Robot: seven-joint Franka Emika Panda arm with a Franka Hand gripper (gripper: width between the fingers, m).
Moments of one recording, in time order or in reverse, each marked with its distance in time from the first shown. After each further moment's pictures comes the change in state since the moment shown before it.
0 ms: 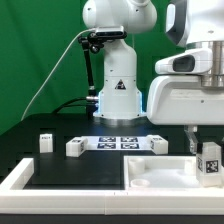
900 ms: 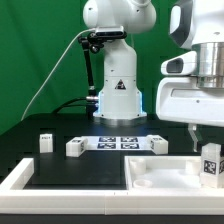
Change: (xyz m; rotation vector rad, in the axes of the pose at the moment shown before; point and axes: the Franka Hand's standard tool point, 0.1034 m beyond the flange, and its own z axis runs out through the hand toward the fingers) arm -0.001 -0.006 0.003 -0.017 0.026 0.889
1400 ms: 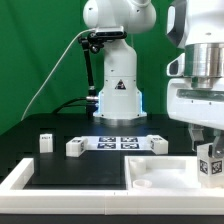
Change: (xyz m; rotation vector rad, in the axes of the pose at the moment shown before) arm 0.005 0.008 0.000 -0.014 -0.020 0.535
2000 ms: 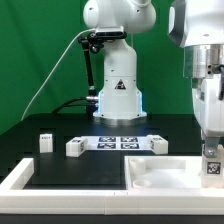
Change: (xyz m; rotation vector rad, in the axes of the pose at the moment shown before) arm -0.005 0.002 0.000 -0.016 -0.031 0.420
